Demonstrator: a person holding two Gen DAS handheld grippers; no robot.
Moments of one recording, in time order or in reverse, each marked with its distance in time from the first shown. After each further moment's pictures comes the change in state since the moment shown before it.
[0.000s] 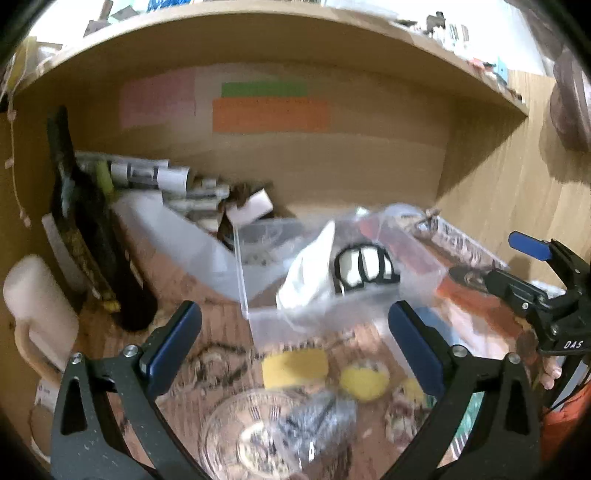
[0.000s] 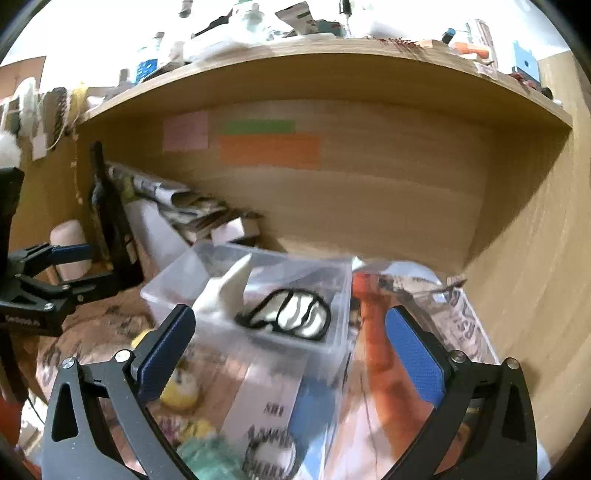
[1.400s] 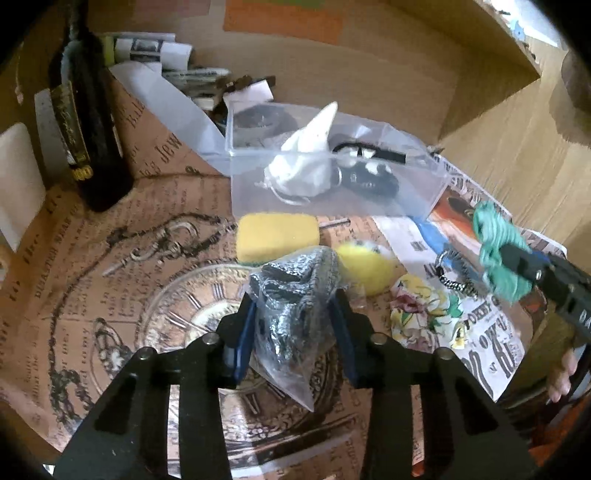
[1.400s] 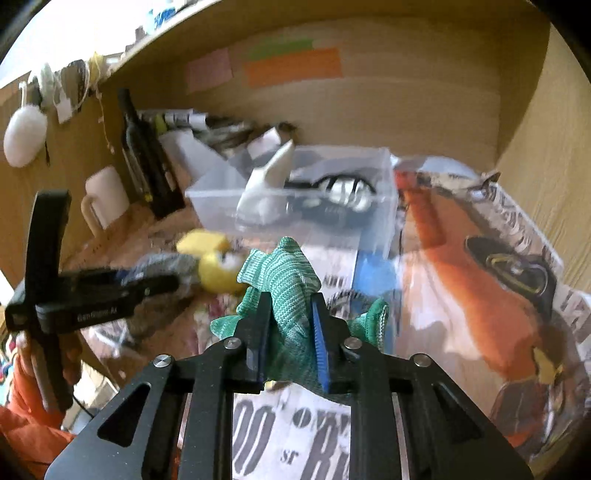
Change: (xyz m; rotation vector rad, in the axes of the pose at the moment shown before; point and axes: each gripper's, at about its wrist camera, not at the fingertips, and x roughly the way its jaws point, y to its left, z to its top) left arm 0.019 -0.003 -0.087 -0.105 0.185 -0.051; right arm -0.014 0.013 -0.076 0.126 0.179 0.145
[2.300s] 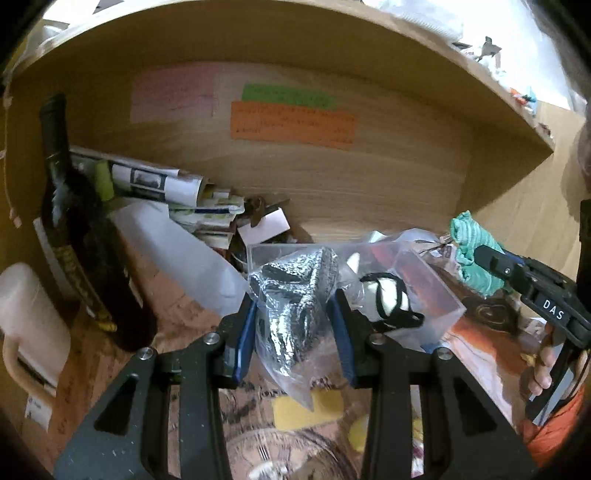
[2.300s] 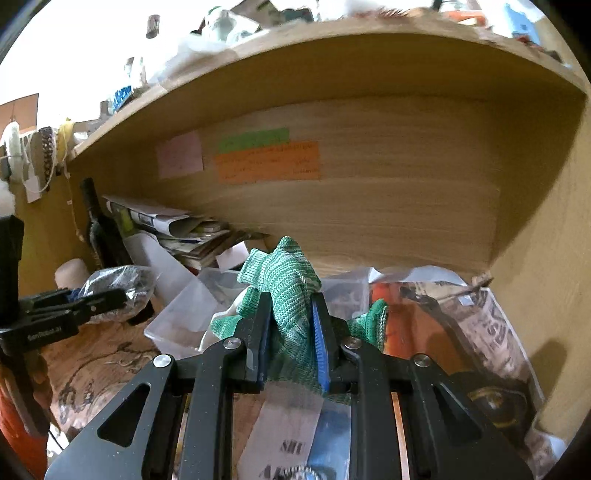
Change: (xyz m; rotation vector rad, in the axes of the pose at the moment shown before) left arm -0.012 0.012 0.121 0.036 -0.236 0.058; right arm 0.026 -0.025 0.106 -0.026 -0.225 -0.051
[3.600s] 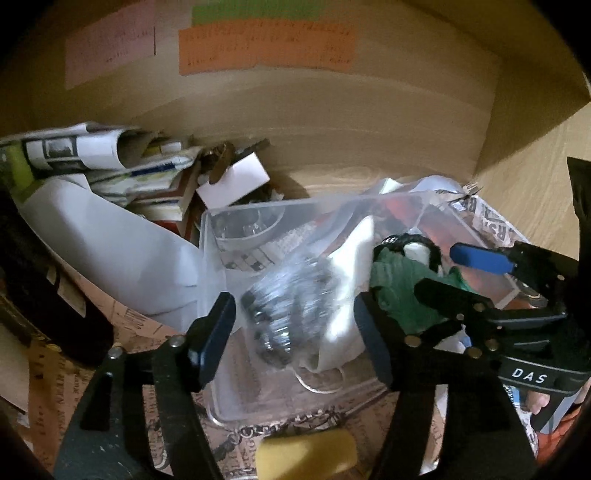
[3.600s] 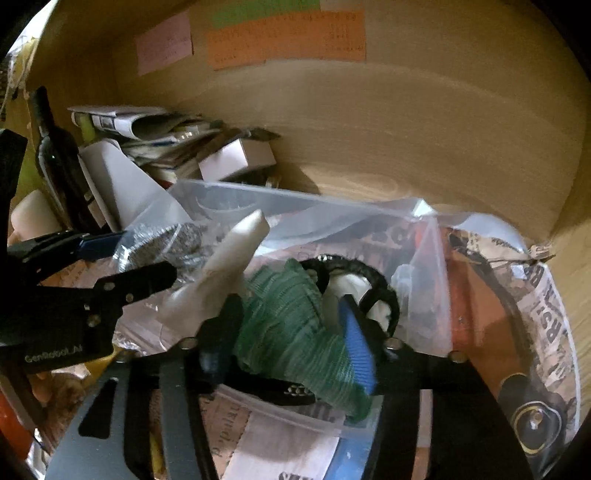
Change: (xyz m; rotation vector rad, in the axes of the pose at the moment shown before) left arm 0.099 -0.018 -0.005 0.080 0.162 0.001; right arm 0.108 0.014 -0.018 -0.074 0.318 0.026
